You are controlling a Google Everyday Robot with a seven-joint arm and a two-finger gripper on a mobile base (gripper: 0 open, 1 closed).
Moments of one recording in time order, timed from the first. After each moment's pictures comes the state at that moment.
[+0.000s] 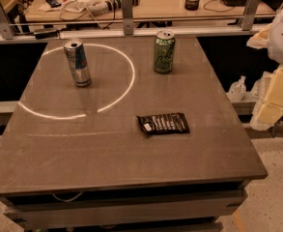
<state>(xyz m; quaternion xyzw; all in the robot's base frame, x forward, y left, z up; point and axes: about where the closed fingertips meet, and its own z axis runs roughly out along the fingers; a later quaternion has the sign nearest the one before) 0.438 -0.217 0.976 -0.60 0.78 -0.03 0.16</state>
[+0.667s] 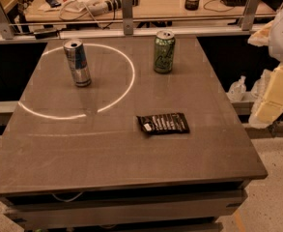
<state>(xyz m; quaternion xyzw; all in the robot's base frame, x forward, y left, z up) 0.440 -0.217 0.979 -0.60 0.78 -0.04 0.17</state>
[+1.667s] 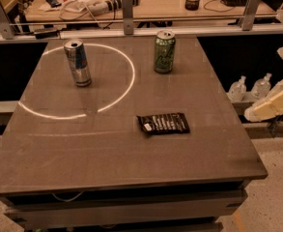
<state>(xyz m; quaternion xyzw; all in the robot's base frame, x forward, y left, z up) 0.473 -0.265 0.947 -0.44 0.81 0.05 0.38</state>
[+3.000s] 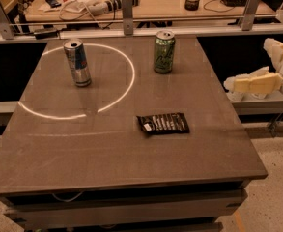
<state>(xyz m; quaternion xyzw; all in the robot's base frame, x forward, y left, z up) 0.552 -0.258 0.950 -0.32 0.69 0.19 0.62</state>
